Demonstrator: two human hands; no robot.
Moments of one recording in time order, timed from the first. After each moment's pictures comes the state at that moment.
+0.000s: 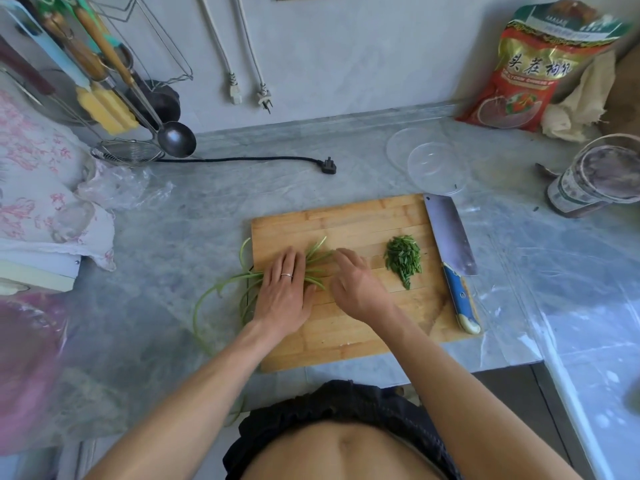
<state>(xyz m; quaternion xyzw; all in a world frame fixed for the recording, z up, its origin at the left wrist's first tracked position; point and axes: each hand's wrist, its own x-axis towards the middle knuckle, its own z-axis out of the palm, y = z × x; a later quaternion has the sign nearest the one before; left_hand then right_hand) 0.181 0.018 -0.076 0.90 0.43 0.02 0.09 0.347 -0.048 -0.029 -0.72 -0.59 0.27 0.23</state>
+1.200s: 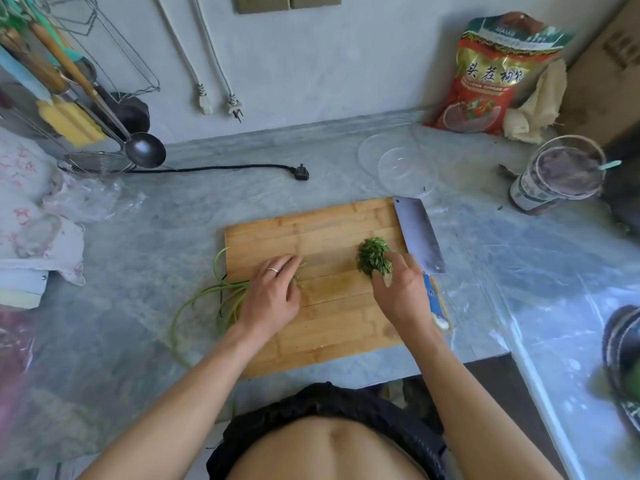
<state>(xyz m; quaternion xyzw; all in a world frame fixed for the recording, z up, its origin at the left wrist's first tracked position) 0.207 0.010 -0.053 0.88 0.38 0.21 0.16 0.423 -0.100 -0.030 -0.85 -0.42 0.13 0.29</state>
